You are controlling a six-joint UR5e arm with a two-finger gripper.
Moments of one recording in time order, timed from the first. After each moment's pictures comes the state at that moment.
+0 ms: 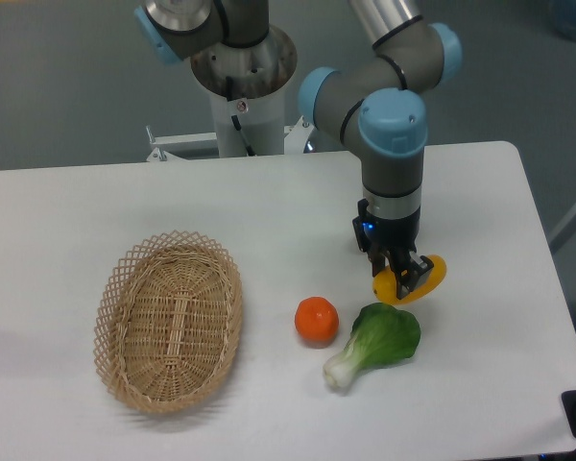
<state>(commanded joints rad) 2.58 -1.85 -1.69 -0.79 1.35 1.31</state>
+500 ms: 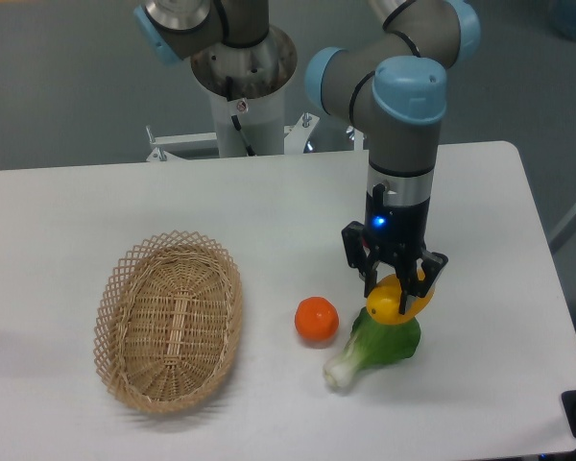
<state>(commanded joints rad) 2.57 -1.84 -1.64 -0.80 1.31 1.13</state>
